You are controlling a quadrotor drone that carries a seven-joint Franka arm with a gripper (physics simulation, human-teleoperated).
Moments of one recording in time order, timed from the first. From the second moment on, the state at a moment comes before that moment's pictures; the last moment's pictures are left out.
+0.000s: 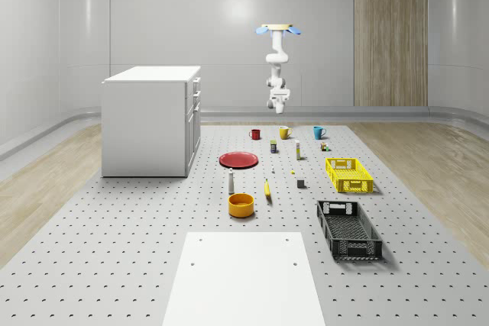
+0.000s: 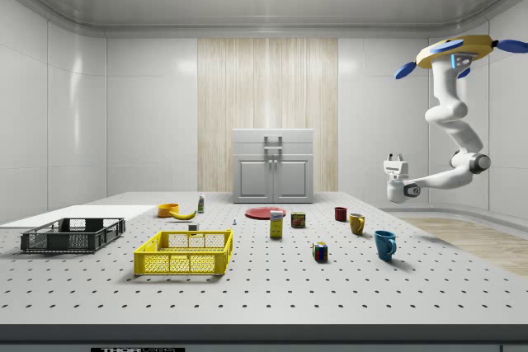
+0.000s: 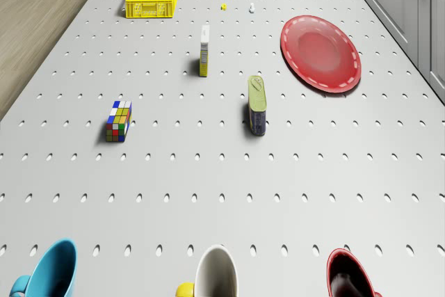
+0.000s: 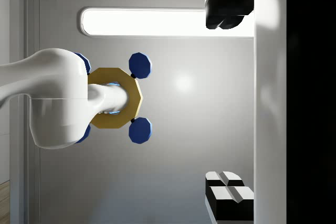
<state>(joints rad) -0.01 -0.70 0.00 -2.04 0.00 1.36 0.78</state>
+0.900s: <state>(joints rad) -0.01 -0.71 0.01 -2.05 0.00 1.37 0.78</state>
